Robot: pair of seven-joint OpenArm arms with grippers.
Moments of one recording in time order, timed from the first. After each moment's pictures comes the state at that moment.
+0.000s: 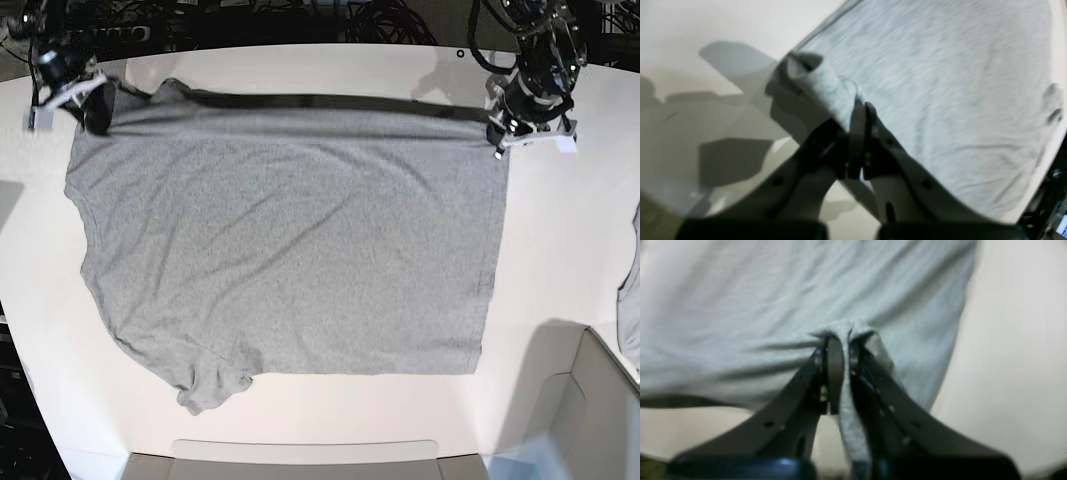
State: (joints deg) left arm 25.3 -7.1 -26.4 111.6 -49.2 3.4 54.5; right arm -32.9 14.9 37.6 102.9 43.7 29.0 -40.2
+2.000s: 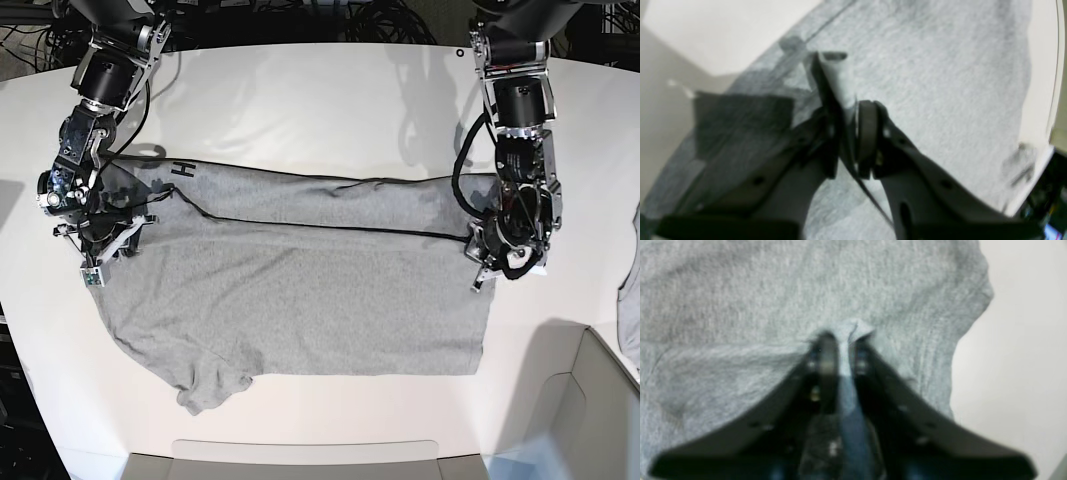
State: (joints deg) left arm -14.8 -11.9 -12.2 70.5 -48.8 8.8 46.8; right arm 12.1 10.8 25.6 76.7 1.1 33.9 -45.8
